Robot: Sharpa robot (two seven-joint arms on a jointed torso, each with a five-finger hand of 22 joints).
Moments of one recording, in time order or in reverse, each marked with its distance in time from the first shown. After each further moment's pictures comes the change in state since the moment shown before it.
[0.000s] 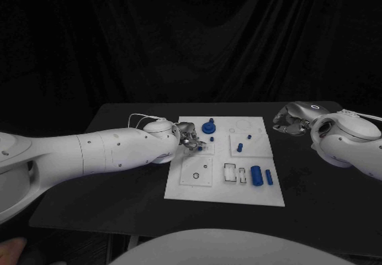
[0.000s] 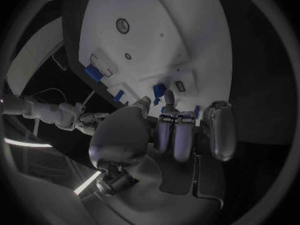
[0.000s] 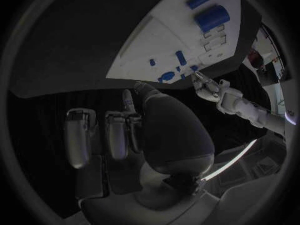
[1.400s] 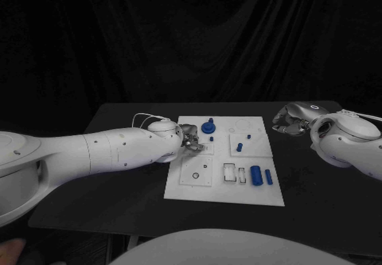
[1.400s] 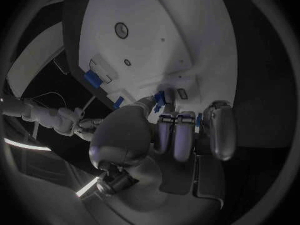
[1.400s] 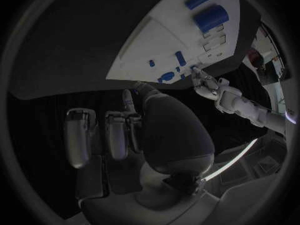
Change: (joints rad) left arm -0.006 0.037 0.002 -0.046 -0.005 0.061 0.018; left_hand 0.121 -0.007 0.128 -0.090 0.244 0.049 -0.016 -0.052 -0.078 0.004 -0.004 0.000 0.000 -0.004 -0.004 0.000 0.000 0.000 0.001 -0.001 -0.008 0.000; right arm 0.000 0.000 0.000 0.002 0.008 0.004 -0.002; right_hand 0.000 0.000 0.003 0.003 0.000 0.000 0.000 0.000 -0.001 0.000 0.000 0.000 0.000 0.003 0.003 0.000 0.000 0.000 0.000 0.000 -0.004 0.000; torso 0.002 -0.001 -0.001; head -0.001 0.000
